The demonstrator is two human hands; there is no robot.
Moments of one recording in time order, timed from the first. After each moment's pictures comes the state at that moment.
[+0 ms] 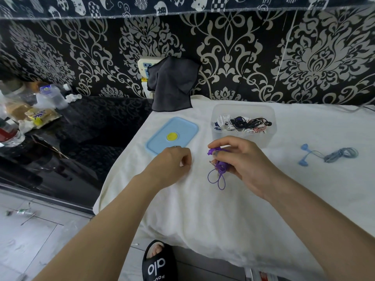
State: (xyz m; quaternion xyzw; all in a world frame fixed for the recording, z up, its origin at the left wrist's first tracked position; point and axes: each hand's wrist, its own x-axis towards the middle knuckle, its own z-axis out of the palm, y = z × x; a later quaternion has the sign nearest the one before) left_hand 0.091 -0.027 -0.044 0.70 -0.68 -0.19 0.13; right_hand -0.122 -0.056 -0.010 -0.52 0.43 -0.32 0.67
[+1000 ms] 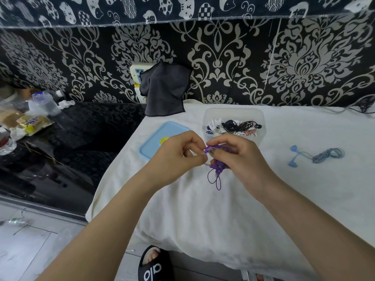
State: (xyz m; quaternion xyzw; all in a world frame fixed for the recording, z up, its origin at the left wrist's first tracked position) left_hand 0.046 -0.023 0.014 0.61 -0.61 -0.38 0.34; right_hand -0.133 -0.058 -0.006 -0.57 0.42 -0.38 0.59
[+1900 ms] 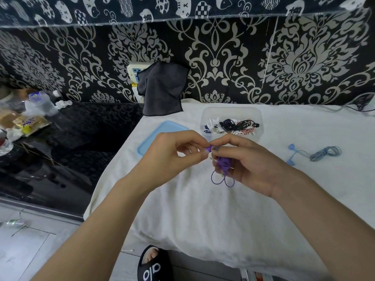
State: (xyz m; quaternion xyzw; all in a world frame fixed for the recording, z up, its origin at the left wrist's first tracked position) left_hand 0.048 -0.014 0.026 0.54 -0.69 -0.30 0.38; right_hand -0.145 -0.061 0.013 -0.41 0.37 -0.30 0.78
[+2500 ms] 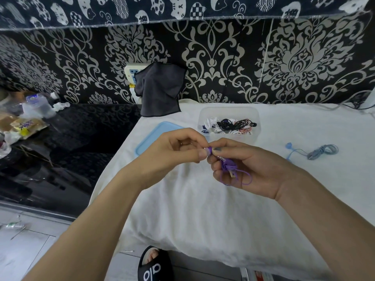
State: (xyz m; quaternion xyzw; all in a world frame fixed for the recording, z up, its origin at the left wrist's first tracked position) left_hand 0.049 -0.019 0.031 0.46 -0.58 -0.54 0.40; right_hand -0.154 -0.058 0.020 -0.32 0.28 -0.22 0.88
